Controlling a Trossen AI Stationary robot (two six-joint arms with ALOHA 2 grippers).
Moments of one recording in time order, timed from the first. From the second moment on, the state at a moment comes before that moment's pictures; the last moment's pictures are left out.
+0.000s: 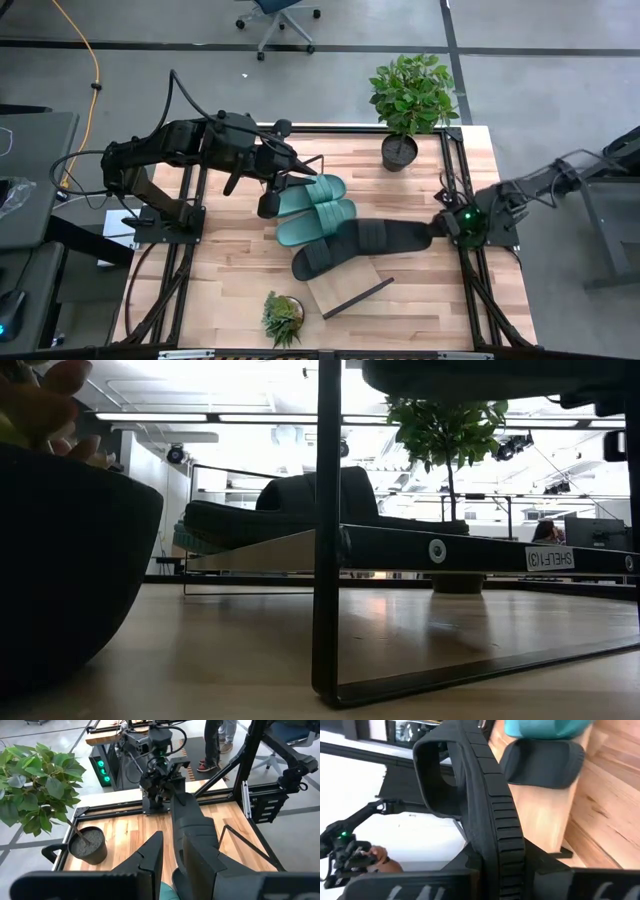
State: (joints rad) left arm 0.04 1.51 1.98 -0.89 -0.04 0.11; right arm 0.43 0.32 0.42 -0.40 0.11 1.37
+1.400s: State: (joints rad) left arm 0.04 1.51 1.98 -0.95 -0.04 0.10; right arm -0.25 0.74 0.42 -0.32 -0.93 0.94
